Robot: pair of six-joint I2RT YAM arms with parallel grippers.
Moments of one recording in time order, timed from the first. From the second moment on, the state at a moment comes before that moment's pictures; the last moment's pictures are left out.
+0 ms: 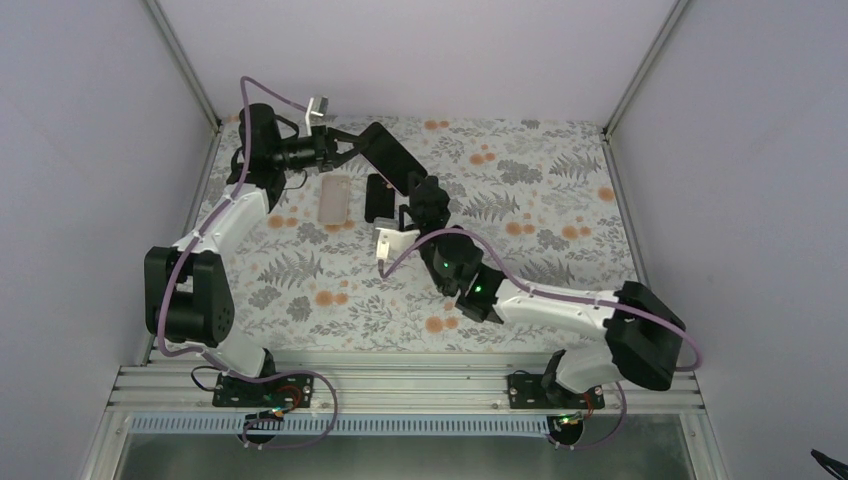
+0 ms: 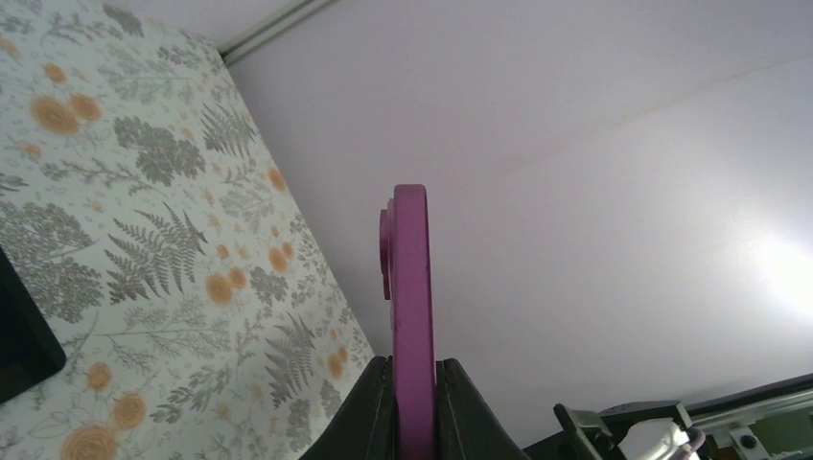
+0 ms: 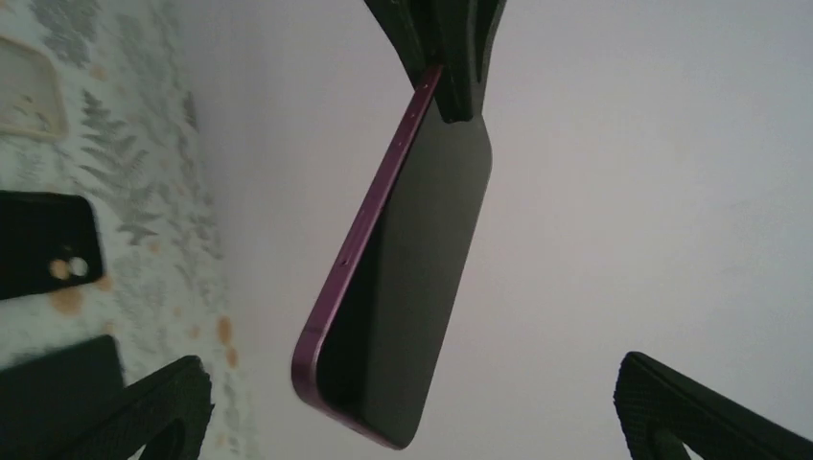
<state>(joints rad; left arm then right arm) -0.12 1.59 1.20 0.30 1.20 -1.02 1.07 1.41 0.76 0.76 0.65 -1.47</state>
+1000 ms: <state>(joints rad) -0.21 1.59 1.46 -0.38 1.24 -0.14 0.41 1.42 1.46 -0.64 -0.63 -0.33</state>
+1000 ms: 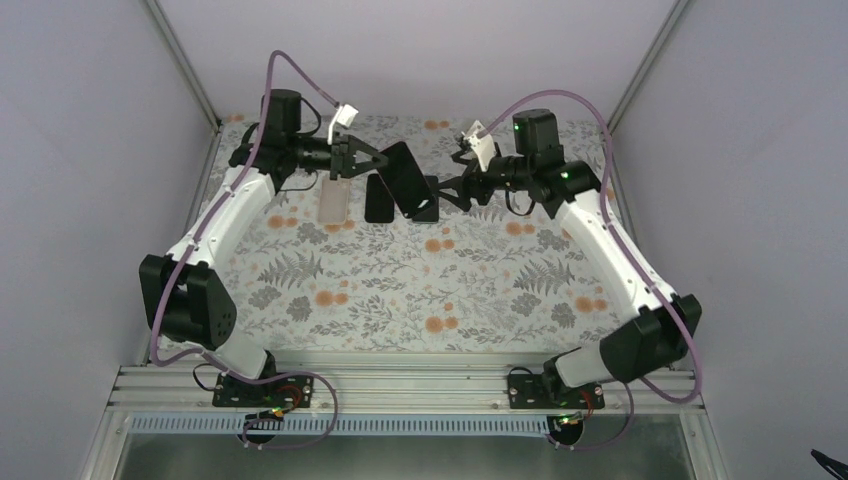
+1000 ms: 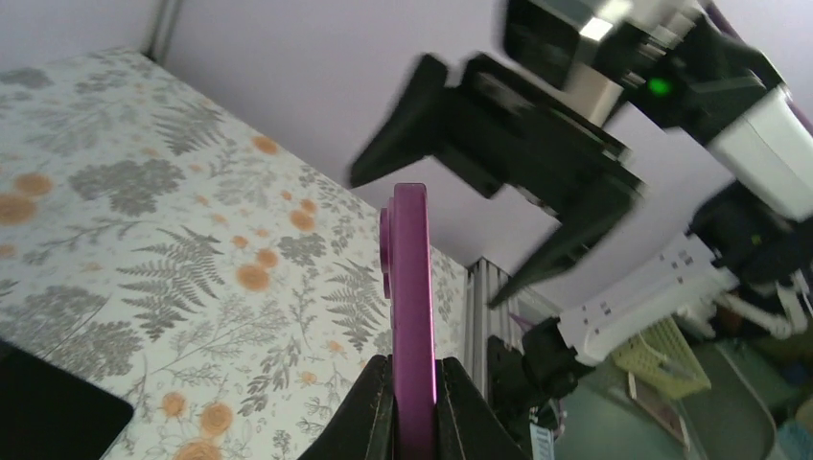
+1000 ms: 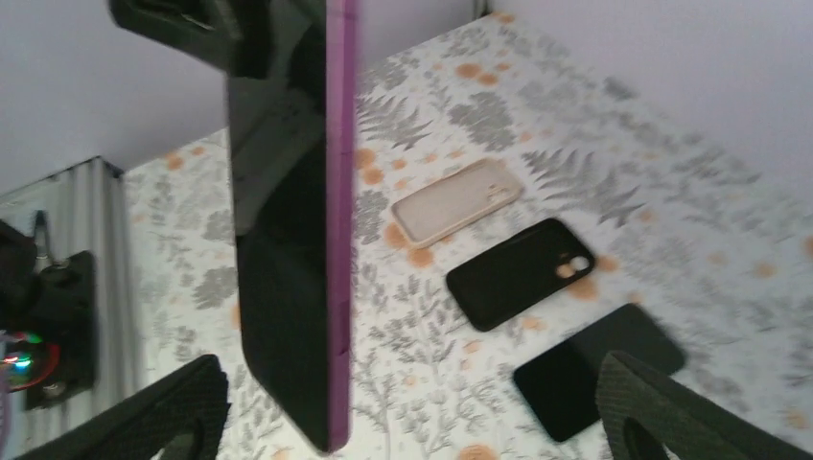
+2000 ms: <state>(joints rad) -0.35 1.60 1.53 -0.62 1.24 0.15 0.38 1.52 1.44 -0.76 -1.05 -0.15</state>
